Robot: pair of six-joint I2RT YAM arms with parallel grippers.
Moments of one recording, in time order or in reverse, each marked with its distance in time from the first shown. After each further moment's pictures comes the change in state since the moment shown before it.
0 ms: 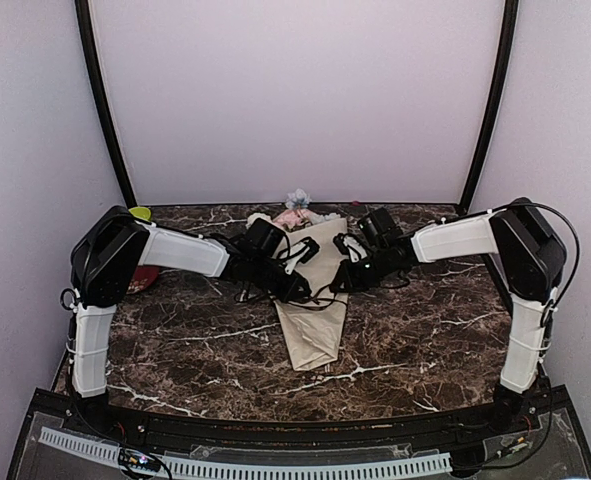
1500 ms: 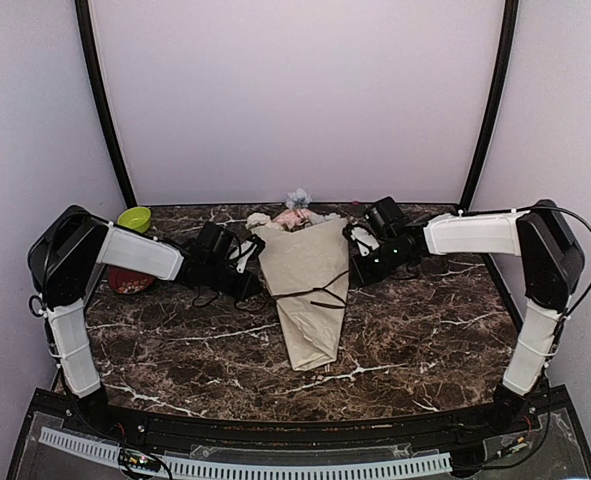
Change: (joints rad) left arm 0.164 -0.209 -0.320 0.084 -0.094 -0.074; right arm 0.004 -0.132 0.011 -0.170 0.247 -0.150
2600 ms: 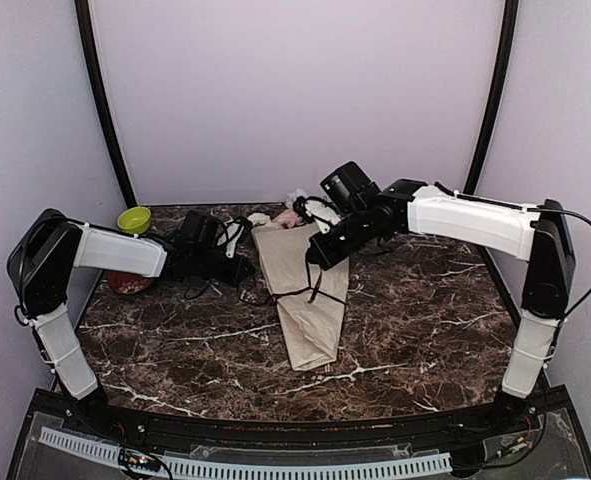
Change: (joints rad) left arm 0.029 -0.144 -0.073 0.071 -0.045 -0.040; right arm 0.215 0.034 0.367 -0.244 0.046 -0.085
